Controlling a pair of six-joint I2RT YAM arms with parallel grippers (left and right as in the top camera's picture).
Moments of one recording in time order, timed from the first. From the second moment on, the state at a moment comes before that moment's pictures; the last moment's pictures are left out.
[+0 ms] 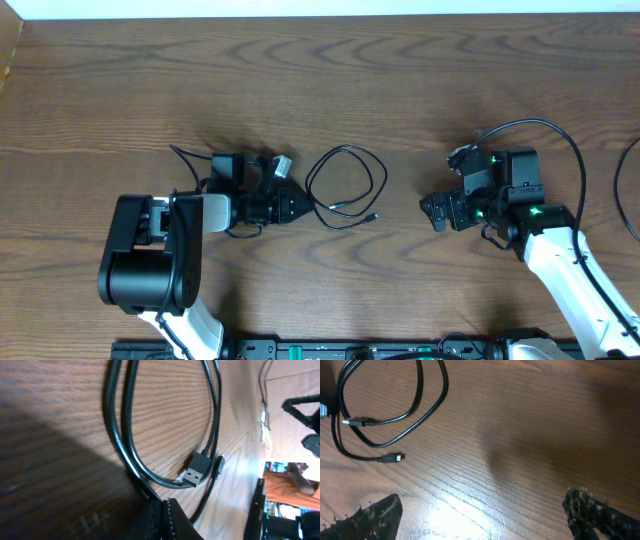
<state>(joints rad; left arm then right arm) -0.06 1.86 0.65 0.03 0.98 -0.14 0.12 1.27 0.67 -0.45 -0.33 -0.11</state>
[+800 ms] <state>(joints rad) -0.07 1.87 0.63 0.22 0.99 -0.18 0.12 1.36 0.67 -0.32 -0.34 -0.01</state>
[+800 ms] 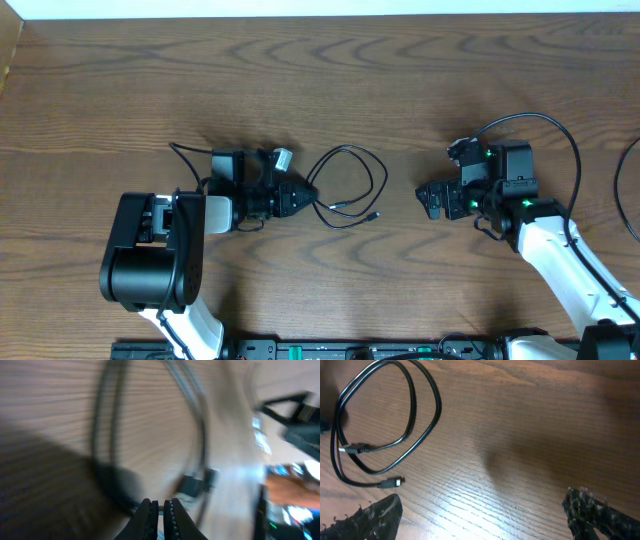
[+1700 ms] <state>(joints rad) -0.34 1.63 0.64 -0.01 0.20 -0.21 0.34 1.71 0.94 -0.34 -0.25 0.20</state>
